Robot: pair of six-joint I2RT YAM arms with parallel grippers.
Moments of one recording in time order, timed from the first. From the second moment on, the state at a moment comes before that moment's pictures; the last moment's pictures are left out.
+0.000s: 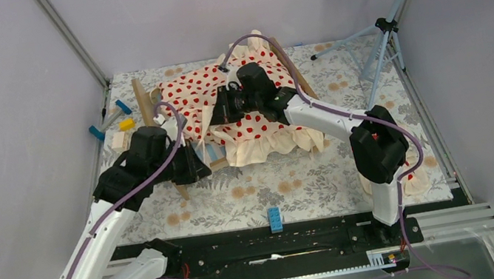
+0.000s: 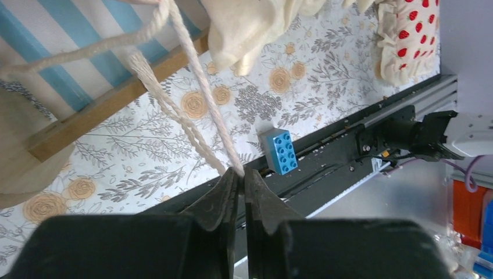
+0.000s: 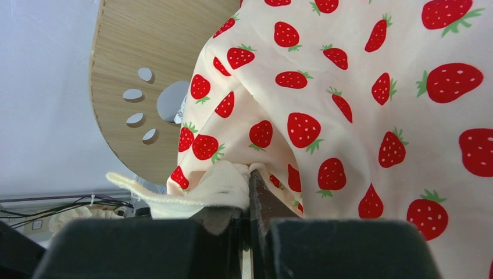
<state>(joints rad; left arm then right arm) -0.49 0.90 1.08 -0.95 0.24 -0.48 0.73 1.91 1.55 -0.07 -0.47 0.66</state>
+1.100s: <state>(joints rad) -0.50 0.84 1.32 -1.08 -0.15 -0.51 0.81 1.93 1.51 -0.07 -0.42 0.60</state>
